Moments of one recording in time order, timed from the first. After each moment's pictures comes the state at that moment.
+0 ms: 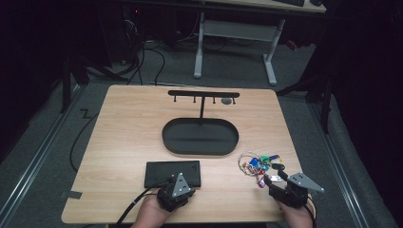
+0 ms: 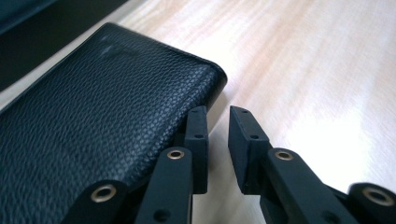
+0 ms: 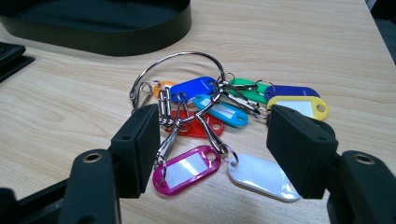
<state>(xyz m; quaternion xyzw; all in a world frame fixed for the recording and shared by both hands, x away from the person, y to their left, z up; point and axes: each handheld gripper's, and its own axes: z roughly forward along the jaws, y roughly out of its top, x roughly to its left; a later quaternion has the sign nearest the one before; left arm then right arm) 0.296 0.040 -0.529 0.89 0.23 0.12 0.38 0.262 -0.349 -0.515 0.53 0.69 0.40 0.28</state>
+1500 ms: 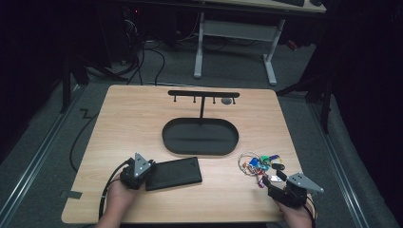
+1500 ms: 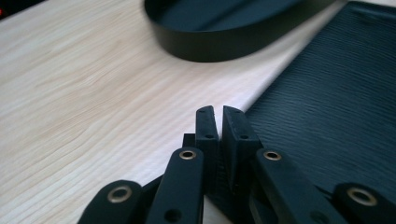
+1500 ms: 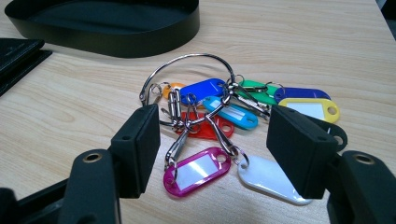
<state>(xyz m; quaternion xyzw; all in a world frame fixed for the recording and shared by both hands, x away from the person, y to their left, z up) 0.350 0.149 -0.526 0.82 0.35 0.26 0.37 0.262 -0.347 -0.515 0.52 0.69 0.41 0.28</state>
